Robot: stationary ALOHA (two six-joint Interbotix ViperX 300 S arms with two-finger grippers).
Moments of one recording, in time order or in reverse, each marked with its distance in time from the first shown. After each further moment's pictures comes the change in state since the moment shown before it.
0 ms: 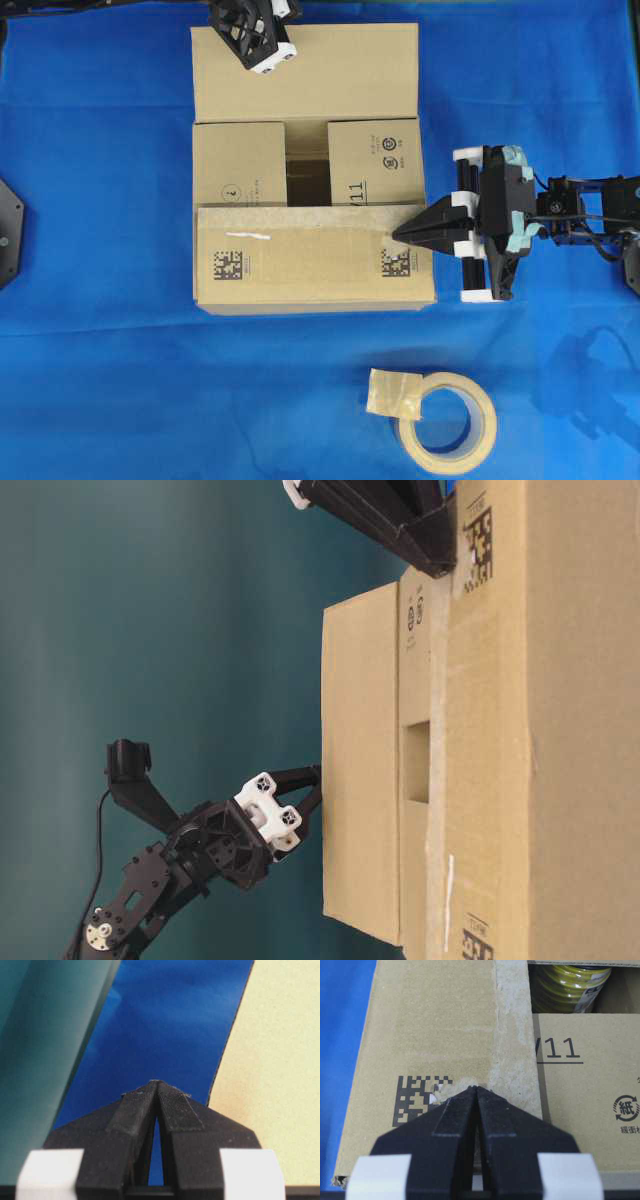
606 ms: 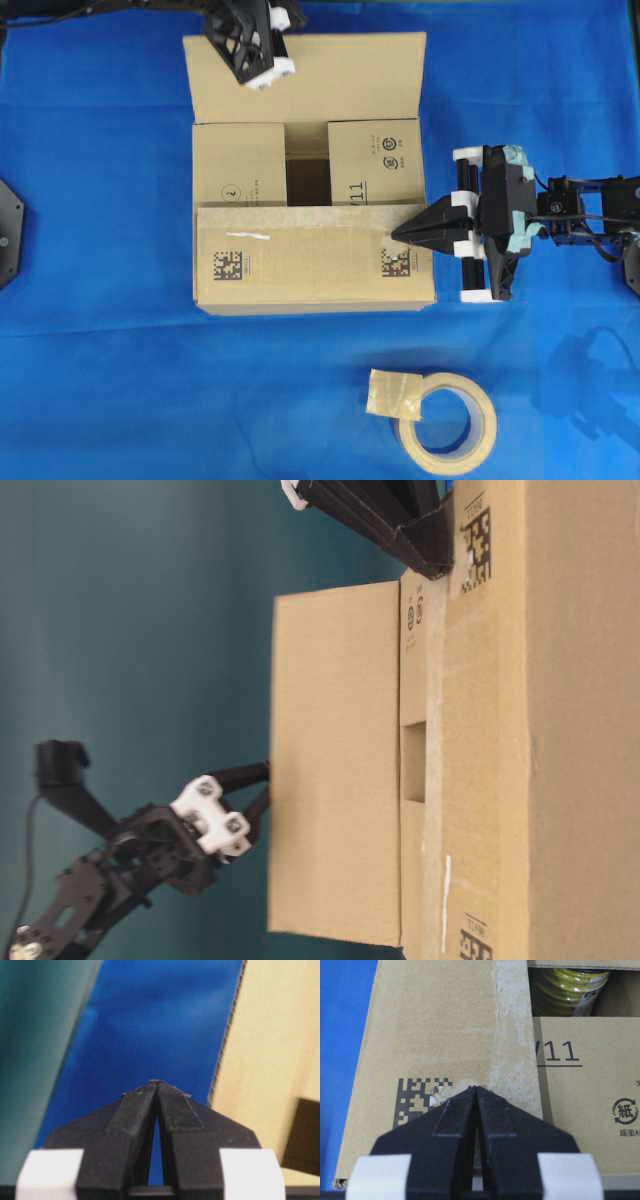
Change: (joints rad) left arm -0.109 -0.098 -0.015 0.002 0.106 -0.029; right arm 0.000 -0.002 0.000 0.000 -0.009 0.000
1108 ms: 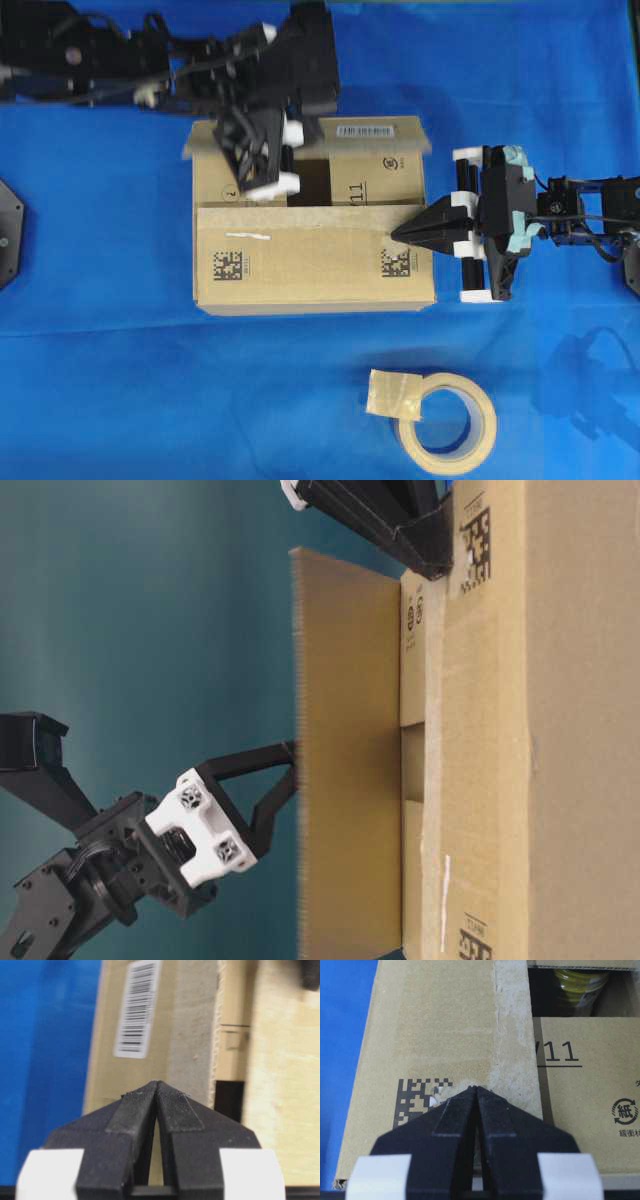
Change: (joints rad) left arm -0.239 -0.015 0.051 0.000 0.012 -0.117; right arm -0.002 0.002 0.000 0.000 0.000 0.000
